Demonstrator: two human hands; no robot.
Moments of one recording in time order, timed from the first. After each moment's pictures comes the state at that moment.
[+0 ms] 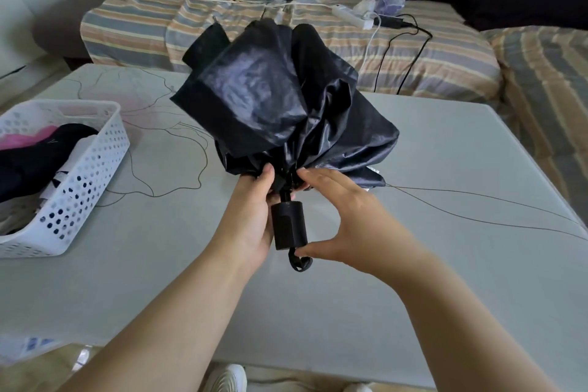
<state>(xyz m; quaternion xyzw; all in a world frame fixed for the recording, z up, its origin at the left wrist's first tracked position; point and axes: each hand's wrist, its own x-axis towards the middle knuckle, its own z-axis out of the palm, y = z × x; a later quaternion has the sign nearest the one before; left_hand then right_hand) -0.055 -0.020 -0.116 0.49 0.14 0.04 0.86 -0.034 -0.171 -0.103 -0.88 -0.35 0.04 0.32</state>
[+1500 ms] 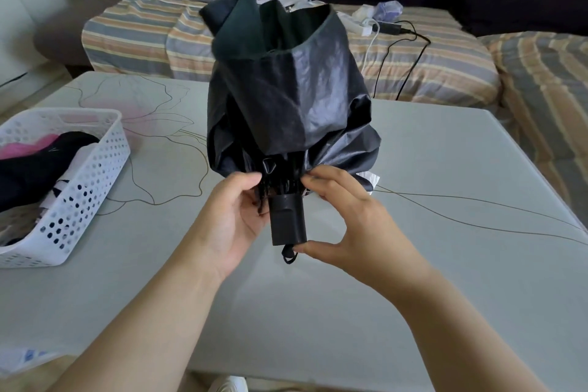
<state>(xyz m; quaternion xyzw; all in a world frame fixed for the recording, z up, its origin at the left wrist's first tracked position) -0.061 0.009 -0.104 0.45 0.06 0.02 0.89 -0.036 -0.169 -0.111 -0.86 -0.35 -0.06 0.37</state>
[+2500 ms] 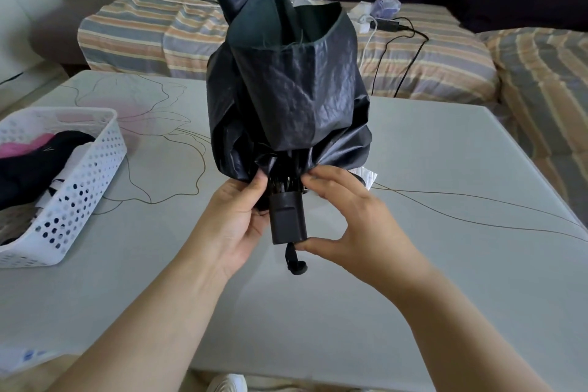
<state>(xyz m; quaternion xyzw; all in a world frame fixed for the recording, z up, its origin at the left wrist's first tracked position) -0.056 -0.003 -0.111 0.48 0.10 0.04 0.87 -0.038 -0.171 -0.109 -0.85 -0.35 -0.07 0.38</state>
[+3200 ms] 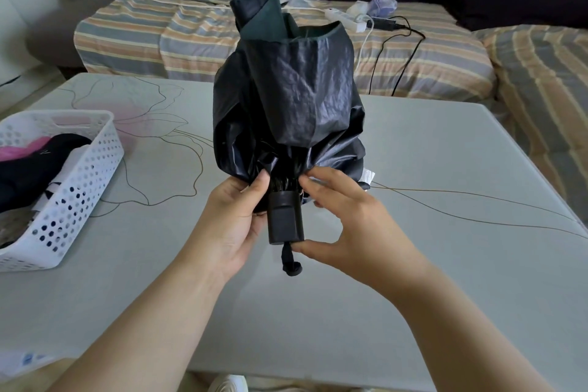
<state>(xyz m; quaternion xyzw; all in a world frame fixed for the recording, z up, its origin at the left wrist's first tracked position) -0.060 -0.006 -0.109 0.52 0.11 0.04 0.85 -0.043 -0.169 -0.102 -0.86 -0.35 -0.07 0.36</state>
